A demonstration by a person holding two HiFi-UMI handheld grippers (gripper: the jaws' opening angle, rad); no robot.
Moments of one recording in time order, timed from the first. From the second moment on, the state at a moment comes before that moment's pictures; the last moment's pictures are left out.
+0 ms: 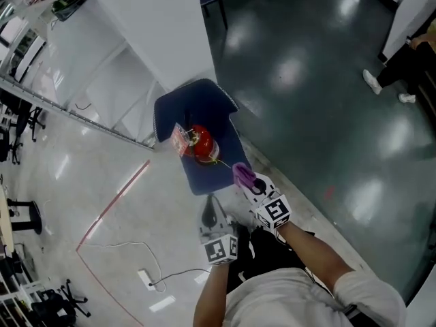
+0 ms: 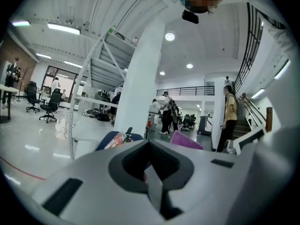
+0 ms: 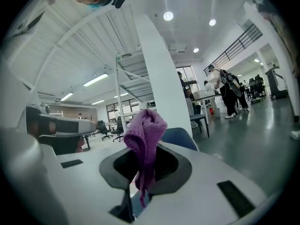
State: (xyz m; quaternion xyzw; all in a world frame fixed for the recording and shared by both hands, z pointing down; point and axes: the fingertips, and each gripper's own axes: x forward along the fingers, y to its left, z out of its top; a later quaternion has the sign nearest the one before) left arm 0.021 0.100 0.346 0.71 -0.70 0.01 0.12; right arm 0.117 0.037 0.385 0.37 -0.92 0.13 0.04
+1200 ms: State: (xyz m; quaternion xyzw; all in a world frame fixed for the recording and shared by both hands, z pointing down) left arm 0.021 -0.001 0.502 0.59 -0.79 0.00 0.18; right arm 0.102 -0.086 0.609 0.32 -0.92 0.21 0.11
